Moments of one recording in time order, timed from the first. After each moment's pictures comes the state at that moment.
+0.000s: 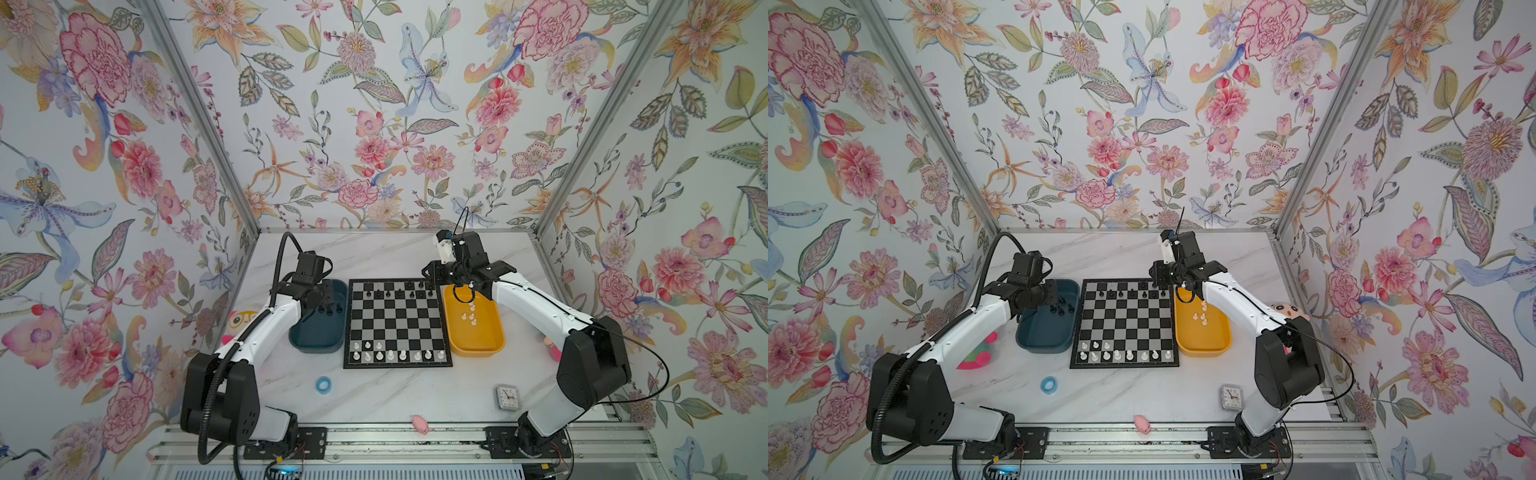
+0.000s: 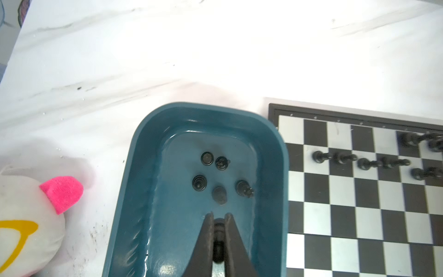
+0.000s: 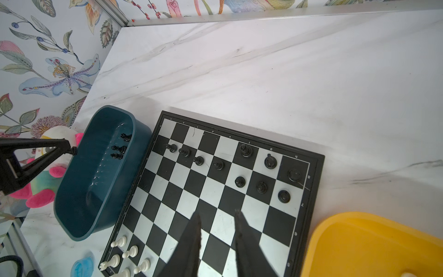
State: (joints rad) left arm -0.26 1.43 1.07 -0.54 -0.14 -0.31; right arm 0.48 1.65 1.31 -0.39 -0.23 0.30
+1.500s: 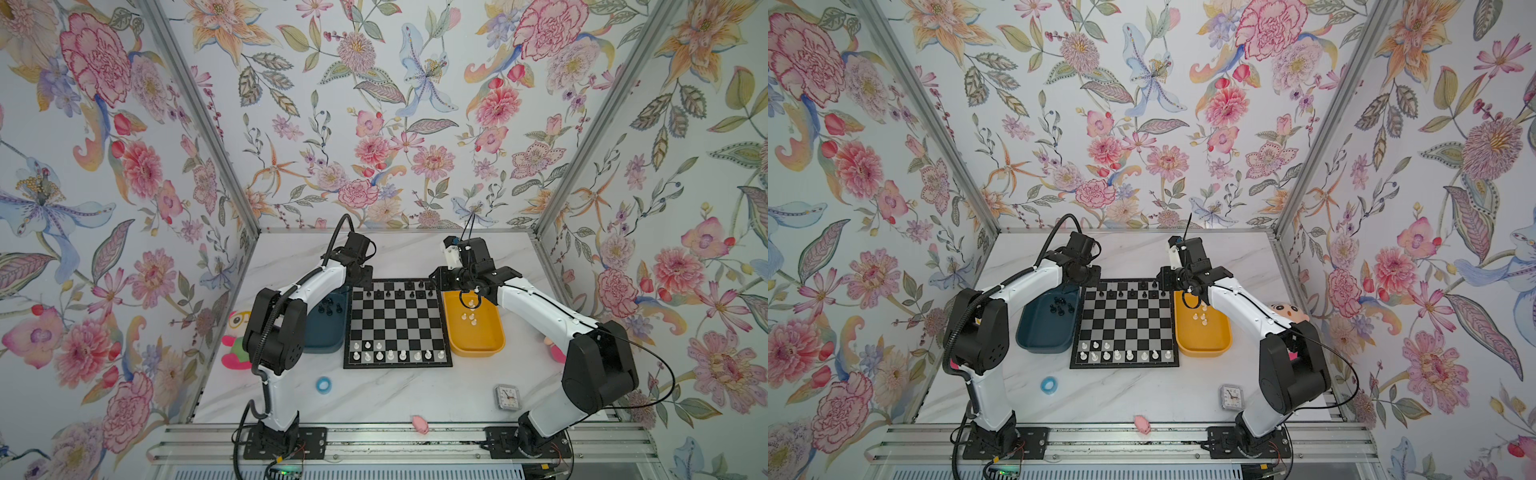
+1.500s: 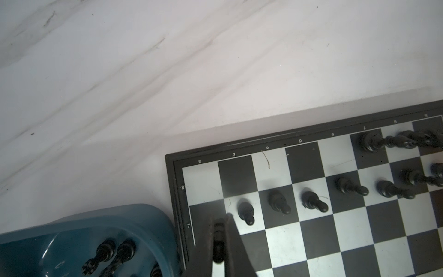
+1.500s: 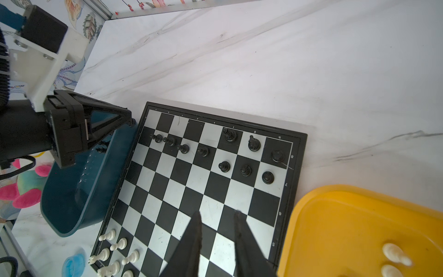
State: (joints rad) left arm -0.41 1.94 1.50 -0.60 -0.08 -0.22; right arm 0.45 1.61 1.23 -0.38 -0.23 0.31
